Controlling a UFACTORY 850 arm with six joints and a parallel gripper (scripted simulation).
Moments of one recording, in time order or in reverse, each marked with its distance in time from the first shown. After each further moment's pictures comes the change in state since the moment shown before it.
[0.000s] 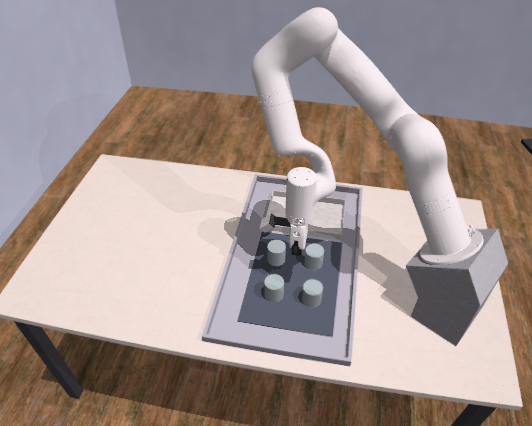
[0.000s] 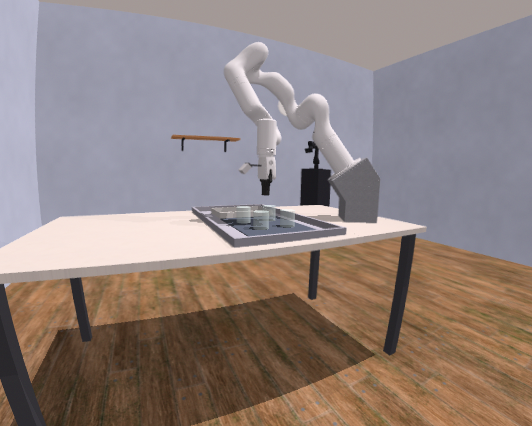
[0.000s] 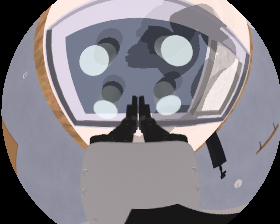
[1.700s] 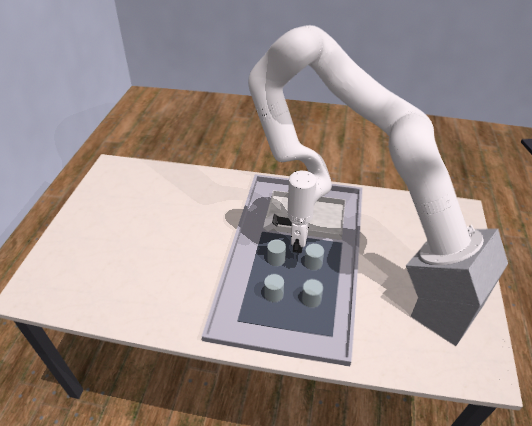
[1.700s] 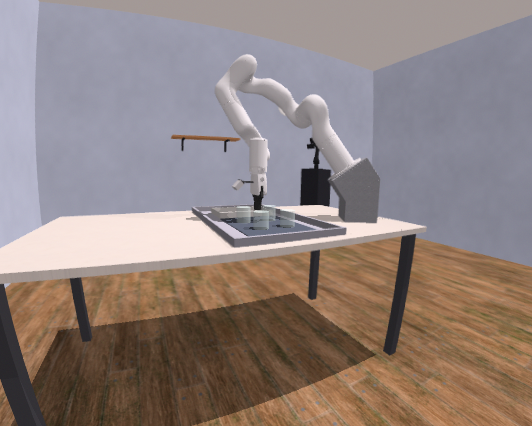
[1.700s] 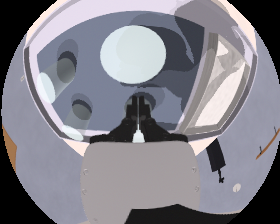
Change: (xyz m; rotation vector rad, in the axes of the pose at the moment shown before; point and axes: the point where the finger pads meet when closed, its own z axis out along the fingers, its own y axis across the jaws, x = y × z) arm 0.004 0.077 0.076 0.008 0.001 0.000
